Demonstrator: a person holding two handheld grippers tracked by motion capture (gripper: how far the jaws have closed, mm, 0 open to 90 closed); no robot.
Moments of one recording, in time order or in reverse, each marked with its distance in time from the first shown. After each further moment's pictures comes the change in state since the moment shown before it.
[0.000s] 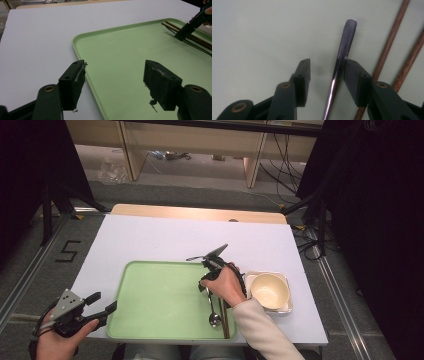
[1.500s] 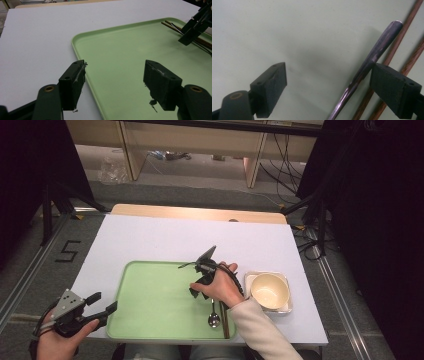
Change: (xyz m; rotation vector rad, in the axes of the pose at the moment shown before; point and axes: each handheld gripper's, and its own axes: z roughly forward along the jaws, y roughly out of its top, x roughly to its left) left arm -0.001 0.000 0.001 0.006 -0.001 -0.004; right arm 0.021 0.000 0.005 0.069 -0.127 -0.109
